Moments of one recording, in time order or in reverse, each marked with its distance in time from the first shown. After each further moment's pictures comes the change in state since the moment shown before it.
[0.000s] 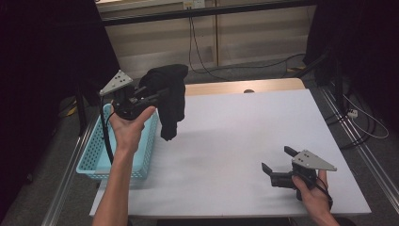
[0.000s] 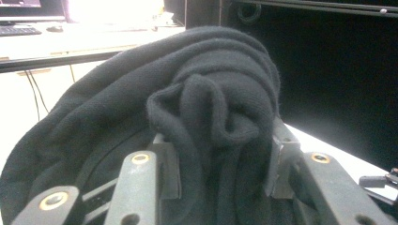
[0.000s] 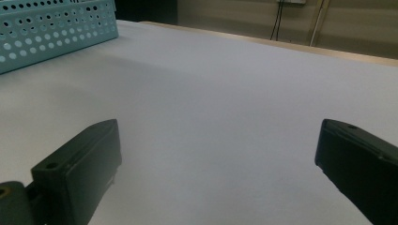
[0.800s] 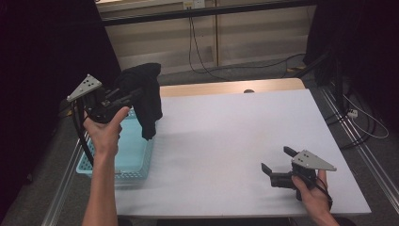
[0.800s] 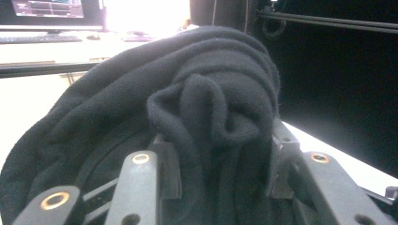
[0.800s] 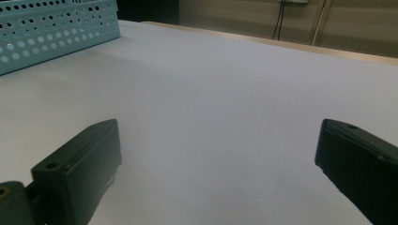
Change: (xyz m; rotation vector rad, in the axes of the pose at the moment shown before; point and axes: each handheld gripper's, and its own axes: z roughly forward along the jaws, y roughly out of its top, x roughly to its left) left arm 0.033 -0.006 -0.049 -0.057 0.082 -0.025; right arm 0.001 0.000 0.000 0.000 0.007 0.005
